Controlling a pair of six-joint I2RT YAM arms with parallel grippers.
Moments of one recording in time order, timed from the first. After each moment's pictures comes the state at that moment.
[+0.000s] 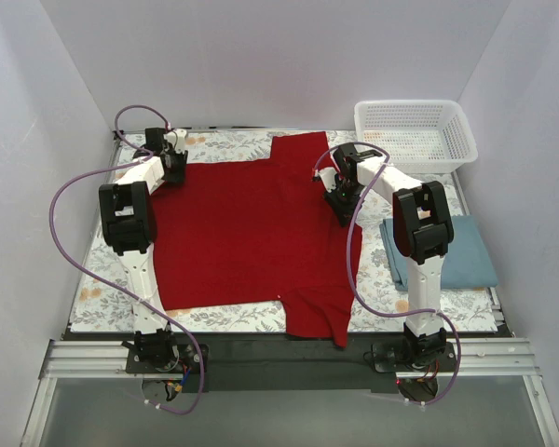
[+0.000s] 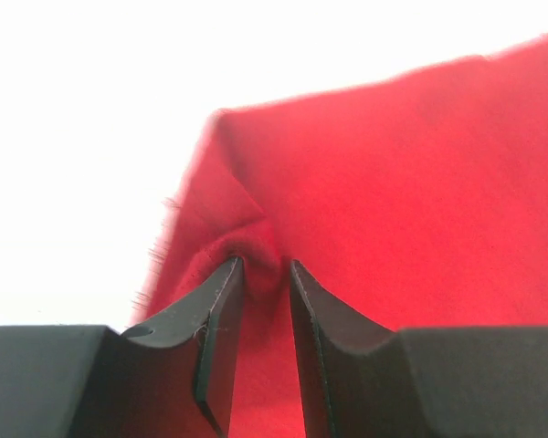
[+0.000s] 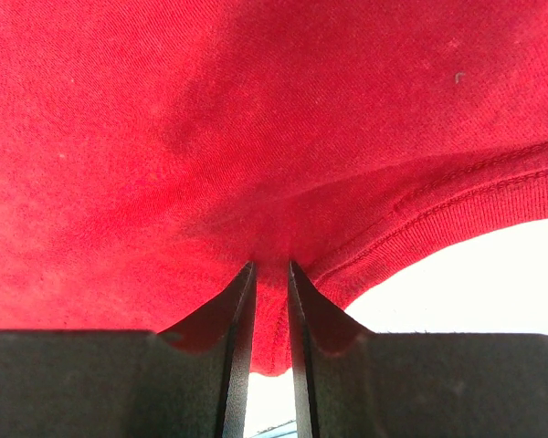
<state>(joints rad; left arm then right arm) 0.08 2.27 1.74 -0.36 0.16 0.23 0.35 2.16 1.67 -0.95 -0.20 -0.43</state>
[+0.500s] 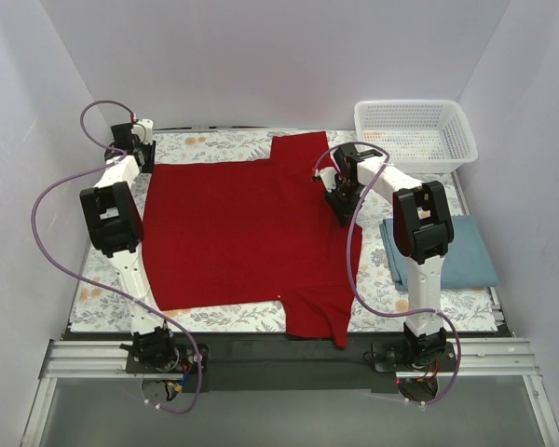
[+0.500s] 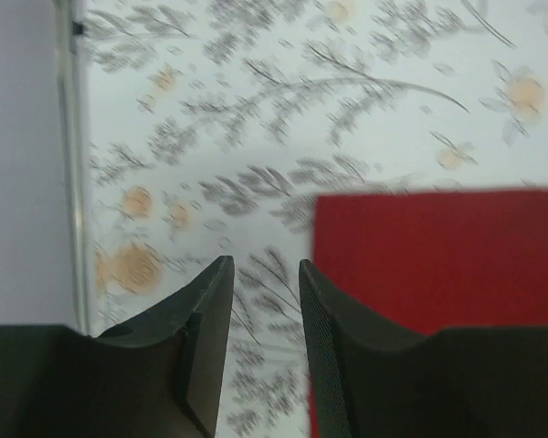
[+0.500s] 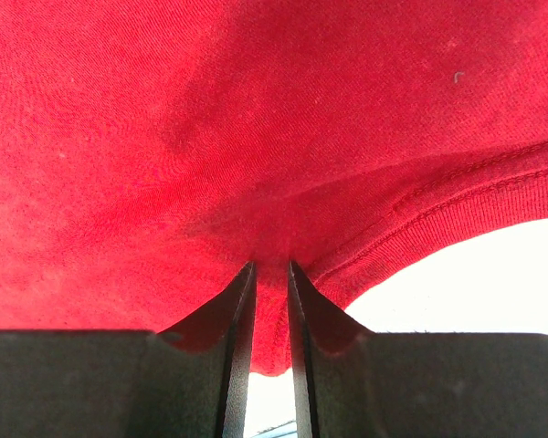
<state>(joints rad) 0.23 2.35 1.90 -0.23 0.02 0.33 0.35 2.15 1.67 -0.95 -0.20 -0.43</state>
